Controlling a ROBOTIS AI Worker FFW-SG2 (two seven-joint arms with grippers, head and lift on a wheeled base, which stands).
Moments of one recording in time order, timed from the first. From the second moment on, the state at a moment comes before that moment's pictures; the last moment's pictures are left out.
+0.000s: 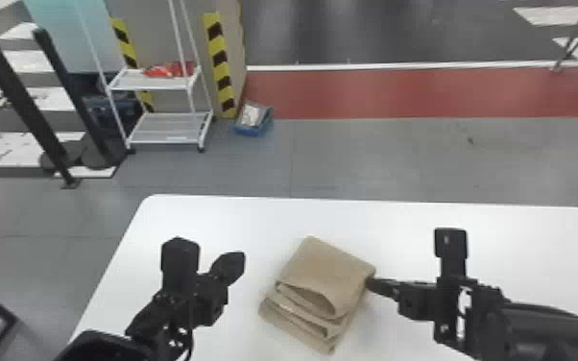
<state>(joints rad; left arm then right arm) 0.23 0.20 -0.09 -1.76 0.09 0.39 -0.21 -0.06 0.00 -0.01 -1.48 -0.14 0.83 0.43</state>
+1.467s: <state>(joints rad) 0.19 0.19 -0.17 -1.63 0.03 0.53 -0.27 0.28 0.00 -0.35 -2.24 -0.43 0.98 0.35</state>
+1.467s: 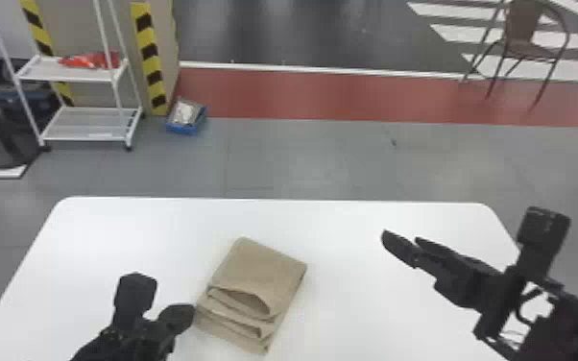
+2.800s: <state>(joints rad) 0.27 0.16 -0.19 -1.71 0.06 0.49 -0.23 0.24 0.00 -0.34 -2.22 -0.48 1.07 0.35</state>
